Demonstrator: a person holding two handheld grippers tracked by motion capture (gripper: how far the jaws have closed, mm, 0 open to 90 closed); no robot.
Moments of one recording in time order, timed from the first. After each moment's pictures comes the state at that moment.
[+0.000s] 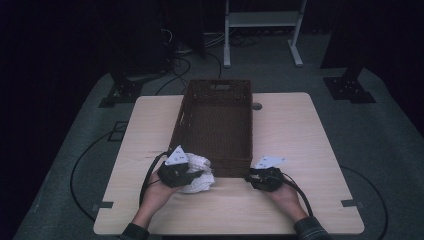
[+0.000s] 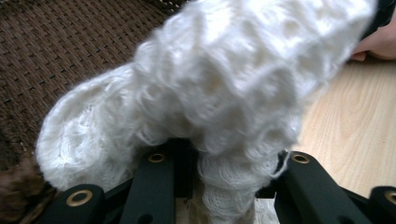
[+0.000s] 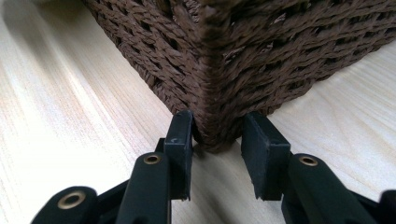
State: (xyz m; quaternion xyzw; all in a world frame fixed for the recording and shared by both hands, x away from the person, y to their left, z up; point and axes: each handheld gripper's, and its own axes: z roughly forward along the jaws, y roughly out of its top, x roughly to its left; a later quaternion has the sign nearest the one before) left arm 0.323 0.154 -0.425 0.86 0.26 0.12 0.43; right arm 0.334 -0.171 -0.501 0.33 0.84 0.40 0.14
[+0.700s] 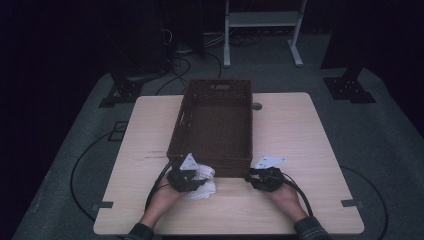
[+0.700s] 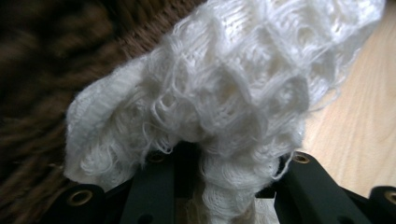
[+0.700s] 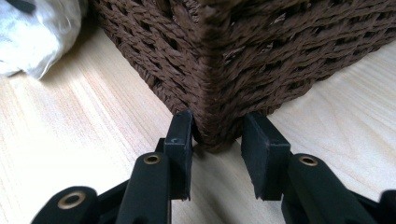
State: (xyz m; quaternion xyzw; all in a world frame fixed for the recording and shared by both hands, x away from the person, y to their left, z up) left arm 0.330 0.134 -0.467 0.90 0.26 0.10 0.35; right arm 0.334 -0.171 -0.501 0.33 0.84 0.40 0.14
